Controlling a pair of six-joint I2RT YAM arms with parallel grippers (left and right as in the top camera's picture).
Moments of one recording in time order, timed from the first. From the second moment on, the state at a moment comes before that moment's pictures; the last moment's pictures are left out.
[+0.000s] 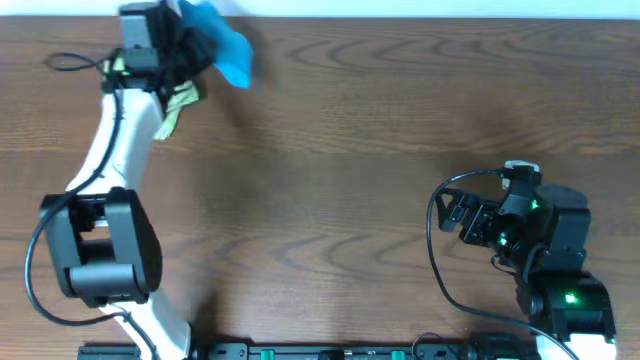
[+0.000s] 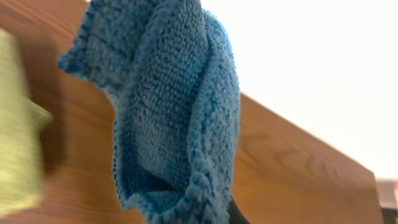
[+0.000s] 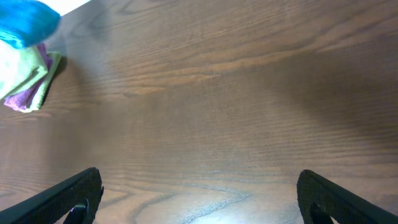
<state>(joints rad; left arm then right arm) 0.07 1.92 1.54 -0.26 0.38 -0.57 -0.02 0.76 0.72 -0.70 -0.30 0.36</state>
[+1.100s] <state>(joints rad) 0.22 1.95 1.55 -0.17 0.32 -0.49 -0.02 0.76 0.72 -0.70 -0.30 0.36</state>
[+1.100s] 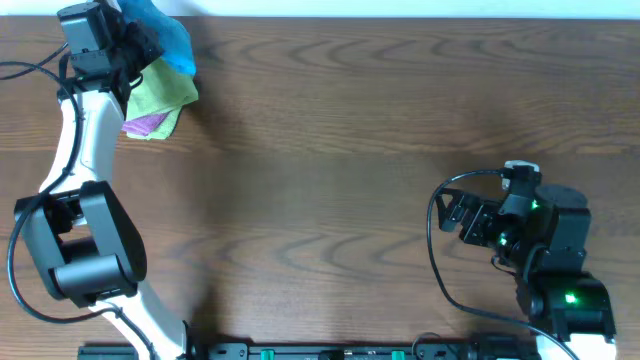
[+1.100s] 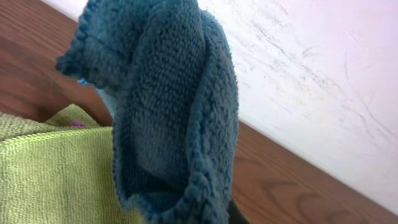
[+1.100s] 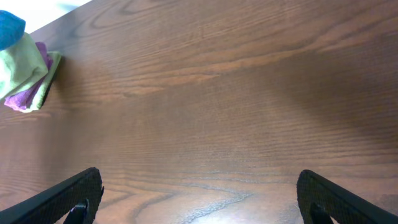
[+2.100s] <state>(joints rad) 0.29 2.03 1.55 -0.35 0.22 -0.38 -0.02 0.76 0.72 -0.70 -0.30 0.36</state>
